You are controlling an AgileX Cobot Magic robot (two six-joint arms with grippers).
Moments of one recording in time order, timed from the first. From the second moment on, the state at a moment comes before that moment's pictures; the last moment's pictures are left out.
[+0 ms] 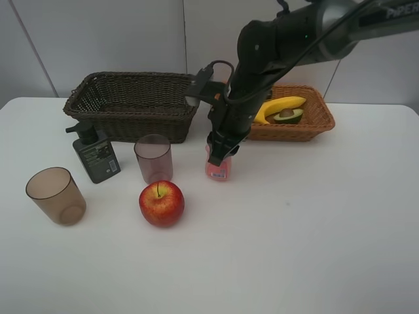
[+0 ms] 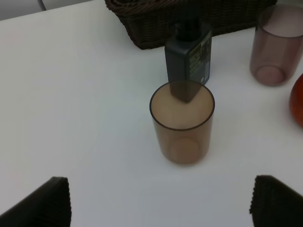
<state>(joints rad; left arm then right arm) -0.19 -0.01 -0.41 0.00 1.07 0.04 0.62 2.02 -1.45 0.06 0.79 -0.70</state>
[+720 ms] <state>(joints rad) -0.19 -0.01 -0.41 0.00 1.07 0.04 0.62 2.01 -1.74 0.09 1.01 -0.70</state>
